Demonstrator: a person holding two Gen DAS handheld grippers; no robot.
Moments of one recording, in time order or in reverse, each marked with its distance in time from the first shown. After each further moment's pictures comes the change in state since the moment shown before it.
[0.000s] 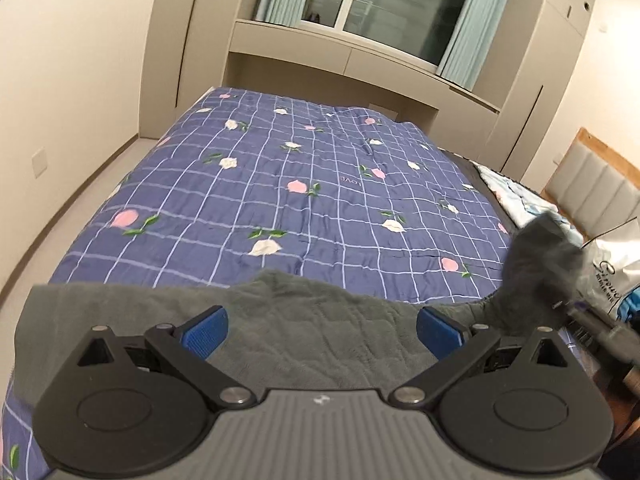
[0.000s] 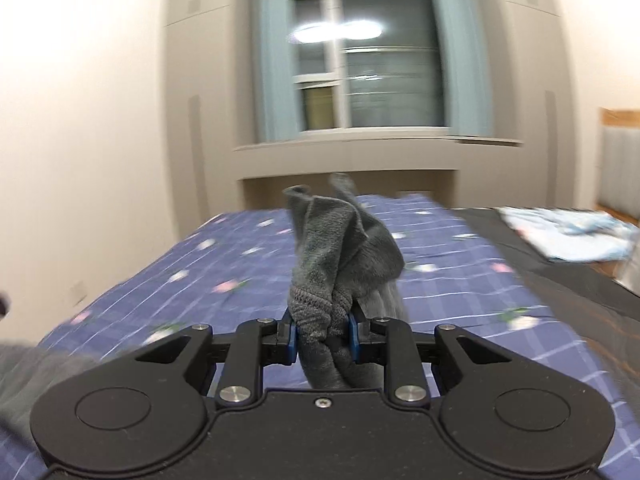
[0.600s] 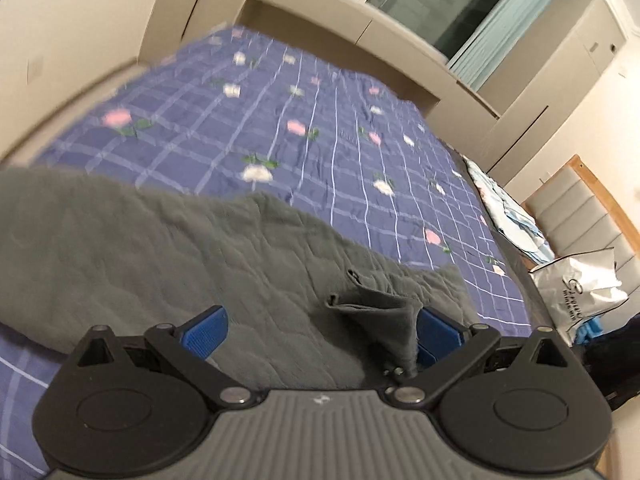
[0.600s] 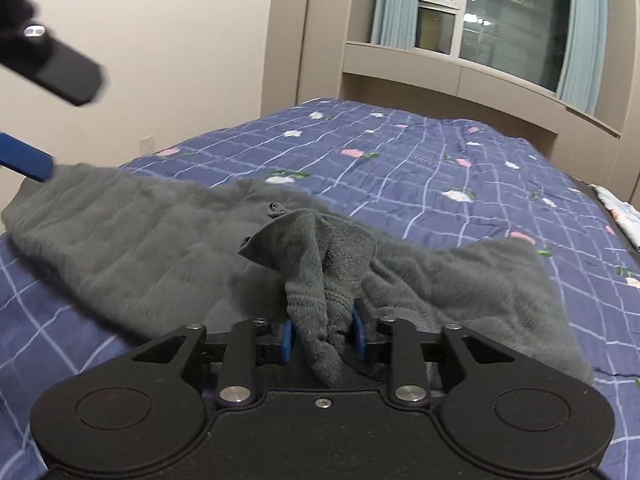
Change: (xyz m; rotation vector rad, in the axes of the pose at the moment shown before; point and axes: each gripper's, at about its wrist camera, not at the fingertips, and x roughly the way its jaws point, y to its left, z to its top) left arm 0.030 0.031 -0.046 -0.214 0.121 -0.124; right arm 0.032 0.142 -0.101 -0.257 0.273 0.159
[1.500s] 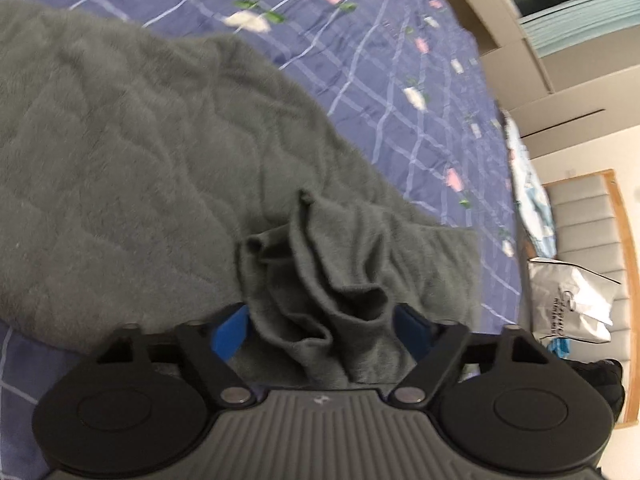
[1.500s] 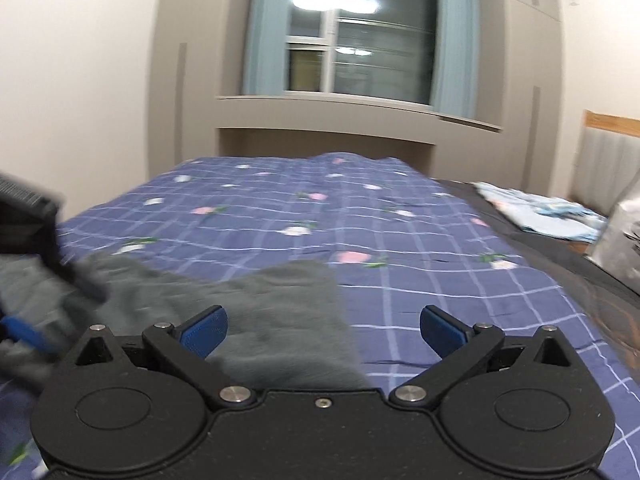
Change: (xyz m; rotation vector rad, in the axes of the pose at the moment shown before) left arm 0.140 -0.021 -0.004 -0.294 0.322 -0.013; right arm -0.053 -0.117 -0.018 0.227 -0.158 -0.321
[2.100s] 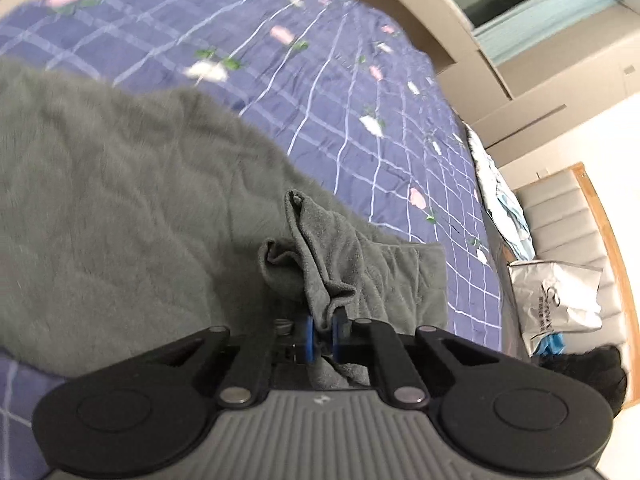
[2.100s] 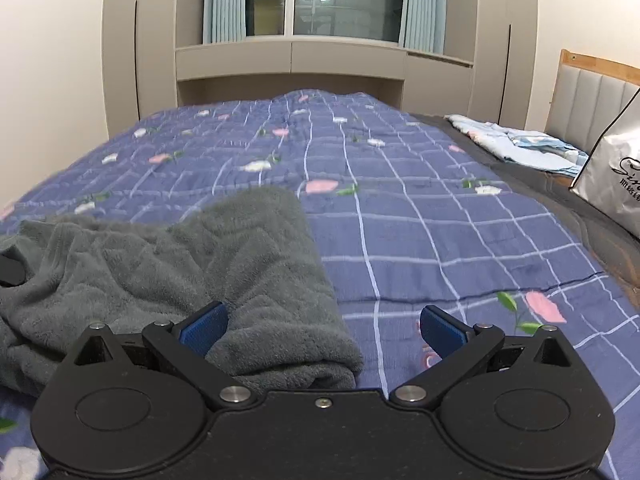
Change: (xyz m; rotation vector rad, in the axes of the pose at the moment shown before) left arm -0.025 -0.014 -0.008 0.145 -0.136 -0.064; right arm 0.045 -0.005 -0.021 0.060 0.166 -0.062
